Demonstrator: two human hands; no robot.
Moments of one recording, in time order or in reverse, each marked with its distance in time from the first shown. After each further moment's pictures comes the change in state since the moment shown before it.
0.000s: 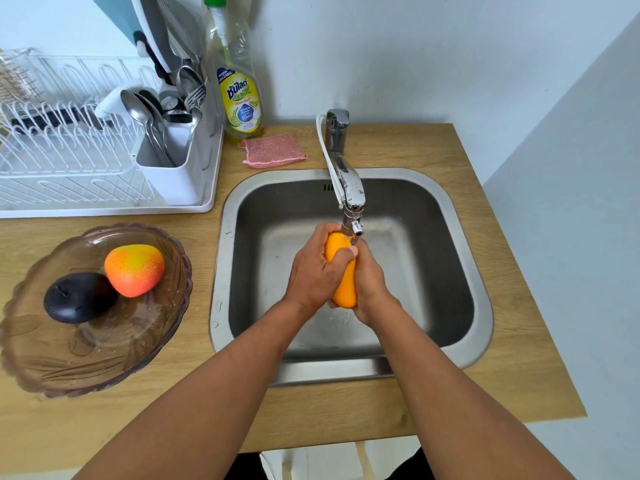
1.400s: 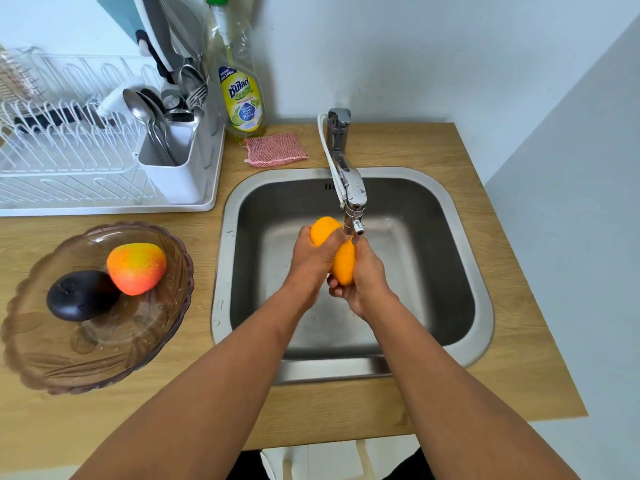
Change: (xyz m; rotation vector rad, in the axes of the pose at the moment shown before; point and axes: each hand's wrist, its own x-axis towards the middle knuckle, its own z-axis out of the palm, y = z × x) left_hand 0.021 0.007 0.000 -0.401 0.052 -0.451; right_hand 0.002 -0.008 0.008 0.115 0.045 0.030
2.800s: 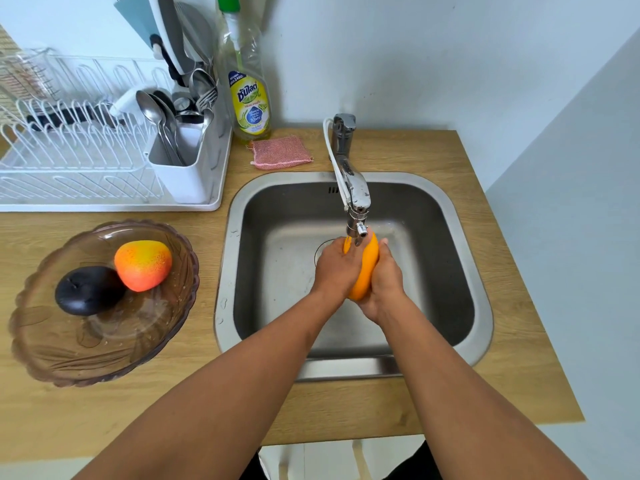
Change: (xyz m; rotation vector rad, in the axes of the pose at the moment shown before) left_hand -0.018 -0.001 0.036 0.267 0.008 0.048; right_hand 0.021 0.010 -0.024 0.199 0.150 0.000
